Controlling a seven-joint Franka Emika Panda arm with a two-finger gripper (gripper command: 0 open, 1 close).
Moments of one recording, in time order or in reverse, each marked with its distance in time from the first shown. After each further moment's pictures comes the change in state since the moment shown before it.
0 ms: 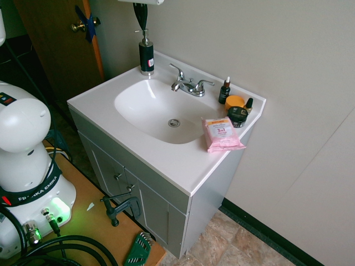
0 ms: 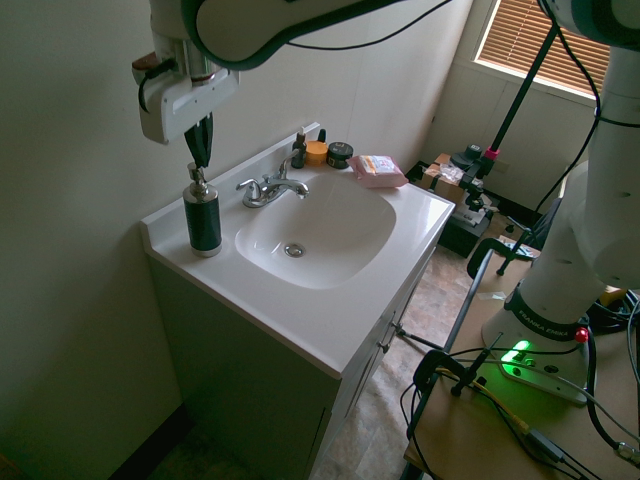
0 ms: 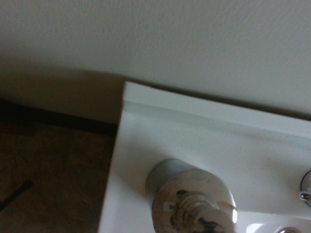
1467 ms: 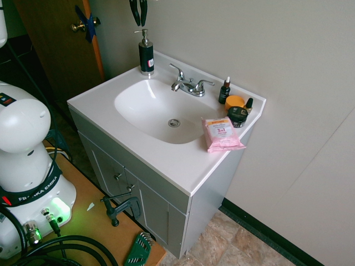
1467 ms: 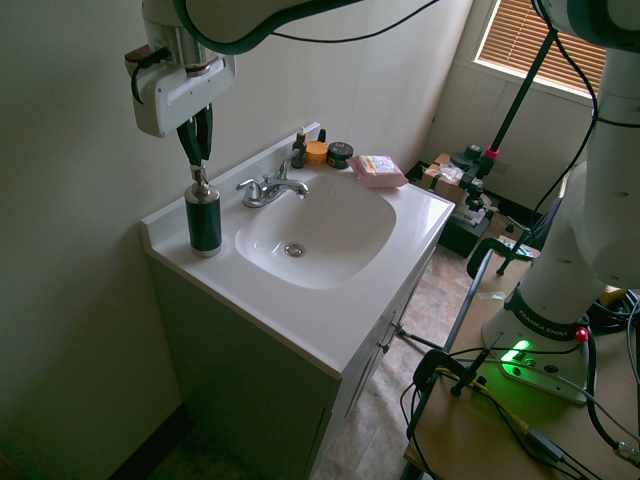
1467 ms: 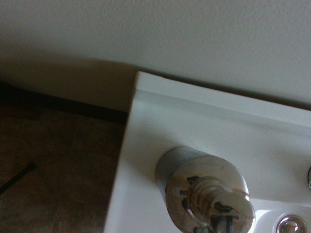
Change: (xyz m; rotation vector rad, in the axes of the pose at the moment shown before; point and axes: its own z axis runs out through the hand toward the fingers) arm -0.023 -0.031 0.025 -0.082 -0.015 -0.053
